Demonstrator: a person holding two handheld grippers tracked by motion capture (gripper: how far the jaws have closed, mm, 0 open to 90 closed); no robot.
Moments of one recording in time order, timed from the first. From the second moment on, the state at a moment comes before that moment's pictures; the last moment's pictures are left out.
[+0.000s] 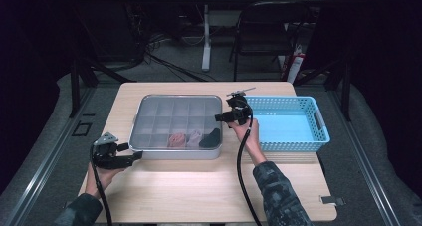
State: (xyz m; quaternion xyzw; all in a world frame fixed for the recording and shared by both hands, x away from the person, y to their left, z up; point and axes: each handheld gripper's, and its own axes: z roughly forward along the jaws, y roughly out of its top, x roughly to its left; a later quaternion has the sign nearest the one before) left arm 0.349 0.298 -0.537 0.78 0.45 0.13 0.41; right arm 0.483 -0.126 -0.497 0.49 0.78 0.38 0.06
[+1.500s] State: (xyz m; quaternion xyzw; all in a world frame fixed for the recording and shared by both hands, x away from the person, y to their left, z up) left arm 0.349 0.294 -0.538 0.79 0.44 0.13 0.41; right arm 0.488 -0.115 -0.498 0.52 0.77 0.37 0.06
